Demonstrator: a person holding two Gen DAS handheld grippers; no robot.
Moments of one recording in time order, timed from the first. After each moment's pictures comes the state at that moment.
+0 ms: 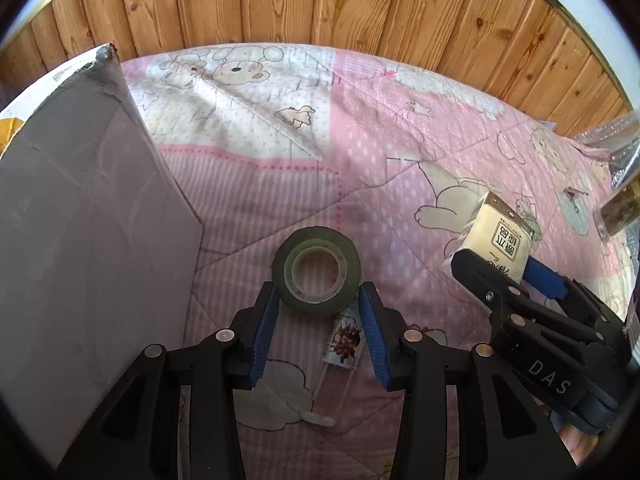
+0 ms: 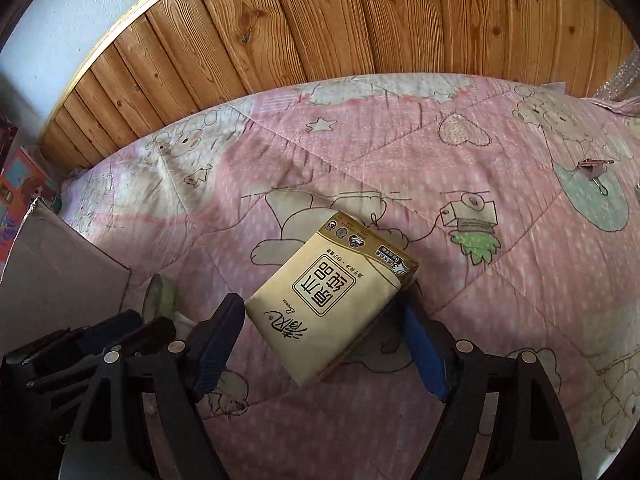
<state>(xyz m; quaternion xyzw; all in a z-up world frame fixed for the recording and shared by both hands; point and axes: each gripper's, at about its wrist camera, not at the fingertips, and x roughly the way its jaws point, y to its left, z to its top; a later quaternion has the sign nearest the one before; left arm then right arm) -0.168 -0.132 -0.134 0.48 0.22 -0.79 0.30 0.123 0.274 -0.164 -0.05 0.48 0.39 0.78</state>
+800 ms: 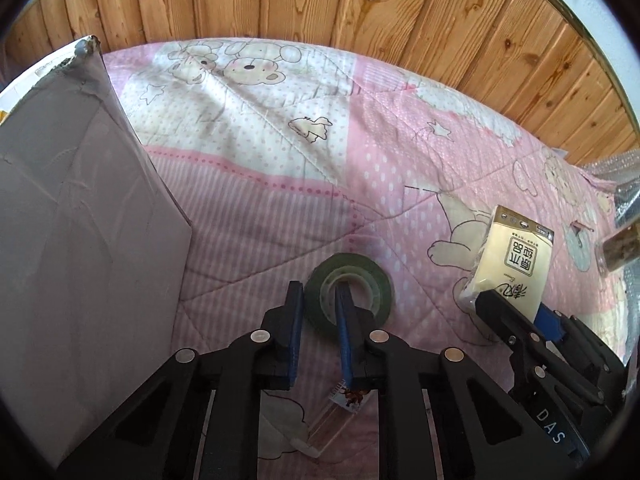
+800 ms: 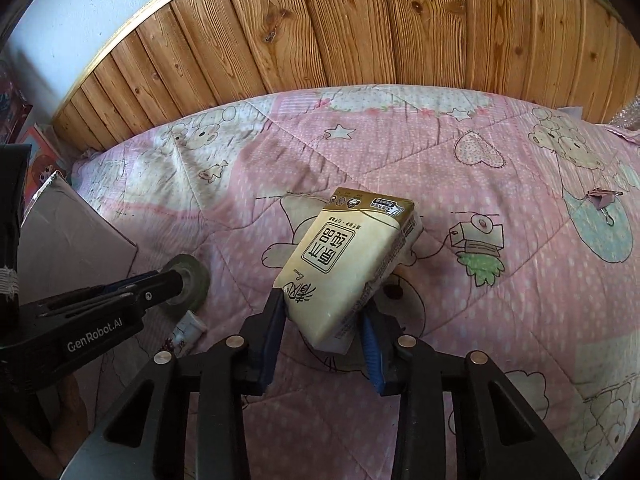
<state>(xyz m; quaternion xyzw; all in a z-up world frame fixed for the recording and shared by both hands) -0.179 -0.148 -0.138 0.47 0.26 -0.78 0.32 0.121 0.278 -0.154 -0.09 0.47 0.44 0.76</state>
